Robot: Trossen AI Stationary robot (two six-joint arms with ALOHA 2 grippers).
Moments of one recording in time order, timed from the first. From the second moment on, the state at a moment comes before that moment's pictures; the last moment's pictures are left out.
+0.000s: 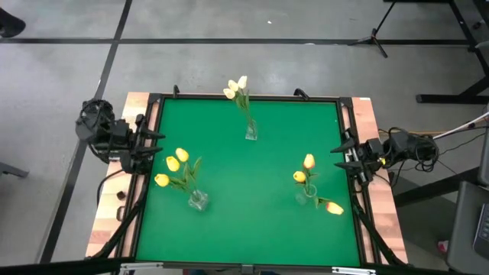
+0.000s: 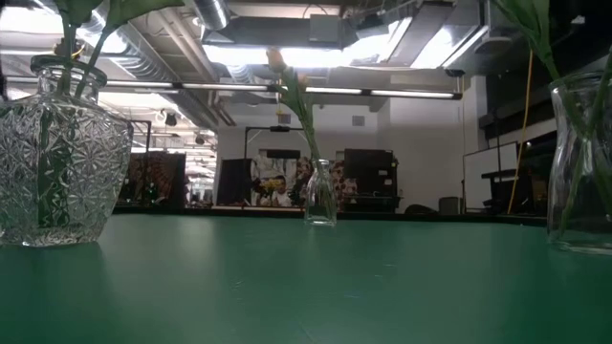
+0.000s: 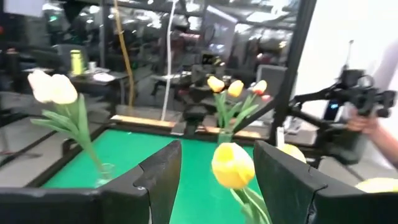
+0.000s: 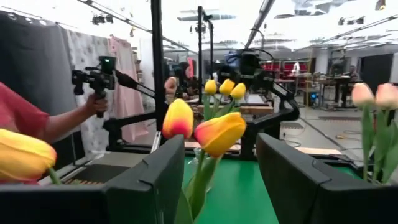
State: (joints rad) left arm -0.89 0.16 0.65 -0.46 -0.93 -0.12; right arm 0.31 0.00 0.38 -0.17 0.09 -0.01
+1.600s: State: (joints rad) left arm -0.88 0.00 0.02 0.24 -0.52 0.01; right arm 0.31 0.00 0.01 0.30 0.02 0.04
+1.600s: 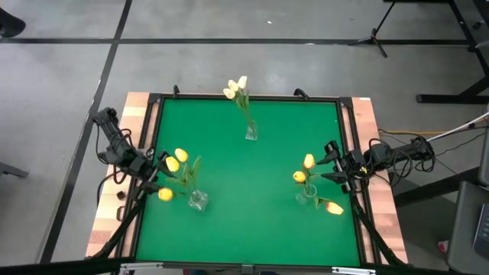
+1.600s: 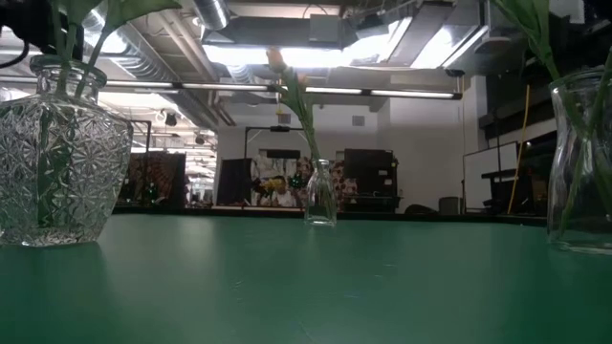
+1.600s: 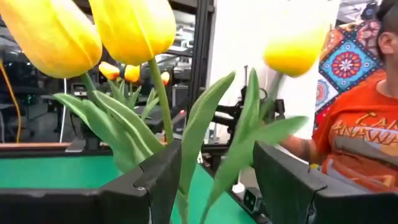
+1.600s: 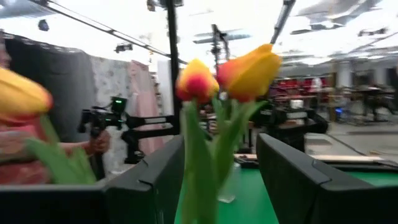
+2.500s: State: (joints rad) left arm -0.68 0.00 0.01 0.16 -0.37 0.03; right arm 0.31 0.00 0.01 0.25 0.09 -0.02
